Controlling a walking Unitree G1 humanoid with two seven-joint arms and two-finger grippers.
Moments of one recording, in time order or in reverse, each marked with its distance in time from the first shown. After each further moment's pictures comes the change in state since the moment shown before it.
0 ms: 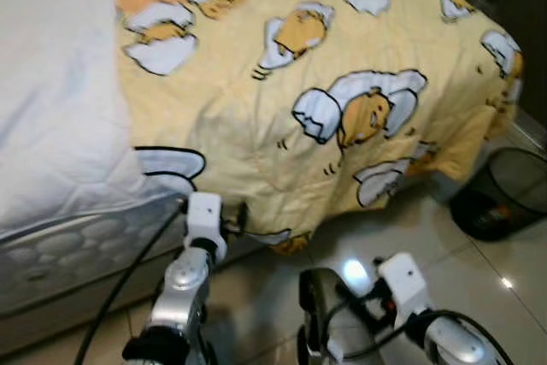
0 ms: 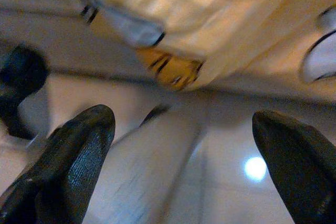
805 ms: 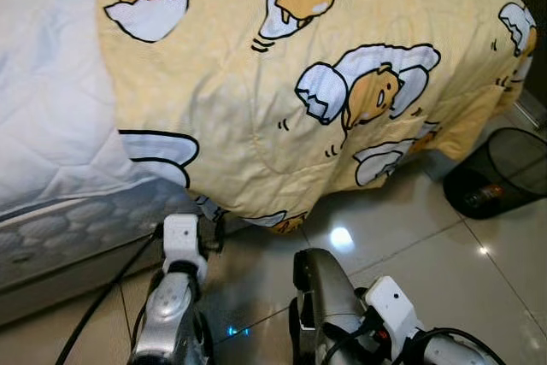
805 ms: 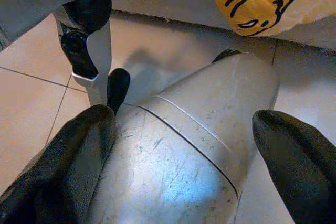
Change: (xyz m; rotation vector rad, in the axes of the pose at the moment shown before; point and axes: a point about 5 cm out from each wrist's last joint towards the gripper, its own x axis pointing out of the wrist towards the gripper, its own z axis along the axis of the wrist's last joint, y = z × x) left arm -0.022 0.012 -0.023 -0.025 -0.044 0.078; right arm -0.011 0.021 -0.011 -0.021 0.087 0.190
